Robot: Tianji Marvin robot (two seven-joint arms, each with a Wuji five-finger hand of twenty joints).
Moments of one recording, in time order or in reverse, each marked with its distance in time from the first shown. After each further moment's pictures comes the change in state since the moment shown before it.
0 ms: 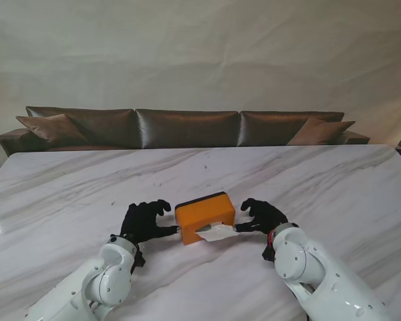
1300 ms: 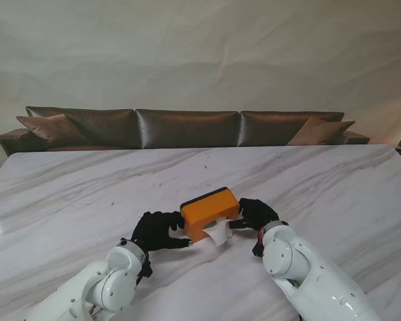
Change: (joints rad) left arm 0.026 0.032 0.041 -0.127 0.013 0.023 -0.166; right arm 0.083 -0.037 -0.093 0.108 0.062 0.011 -0.109; left_hand 0.028 -0.009 0.018 0.000 0.077 -0.037 0.101 0.095 0.064 -0.023 0.061 0.061 0.028 -0.011 0.052 0.048 0.060 -0.001 -0.001 0.025; right_hand 0.095 -0.010 -0.040 -0.053 0.187 -0.008 0.119 0.029 0.136 -0.010 0.063 0.000 0.066 -0.006 0.025 0.002 0.036 -0.005 0.011 0.009
